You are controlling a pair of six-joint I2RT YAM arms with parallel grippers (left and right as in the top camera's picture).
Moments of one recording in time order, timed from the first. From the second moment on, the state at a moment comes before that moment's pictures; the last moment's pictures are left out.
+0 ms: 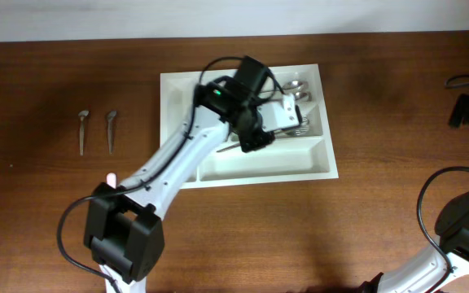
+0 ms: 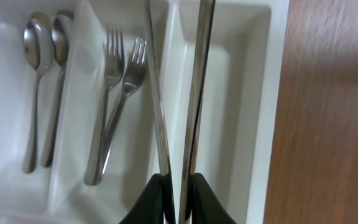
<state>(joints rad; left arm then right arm) -0.62 1.97 1.78 -0.94 0.25 0.77 -0.57 1.97 2.01 -1.38 0.11 -0.09</state>
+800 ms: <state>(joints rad) -0.65 2.13 1.78 -1.03 0.13 0.80 -0.57 1.97 2.01 -1.38 0.11 -0.09</state>
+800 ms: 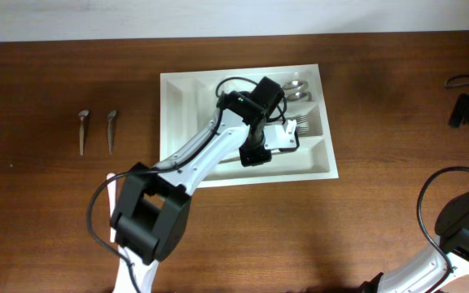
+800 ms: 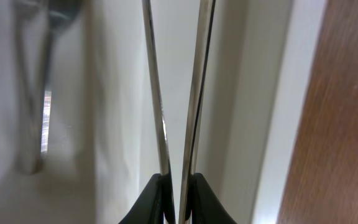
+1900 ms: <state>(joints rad) -0.65 2.19 1.78 -1.01 0.18 0.85 -0.57 1.97 2.01 -1.38 0.11 -0.09</state>
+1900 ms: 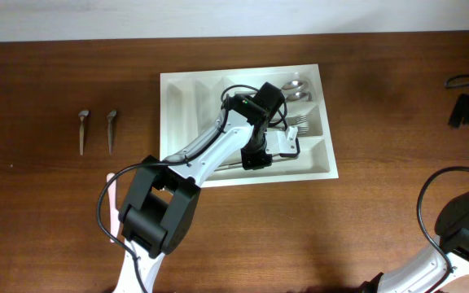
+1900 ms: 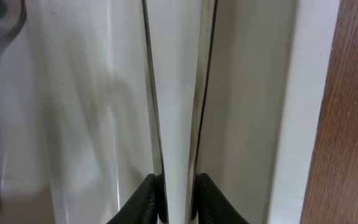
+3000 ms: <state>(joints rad) -0.64 2.19 2.16 -0.99 -0.10 0.55 -0.57 1.97 2.01 -1.38 0.11 -0.09</state>
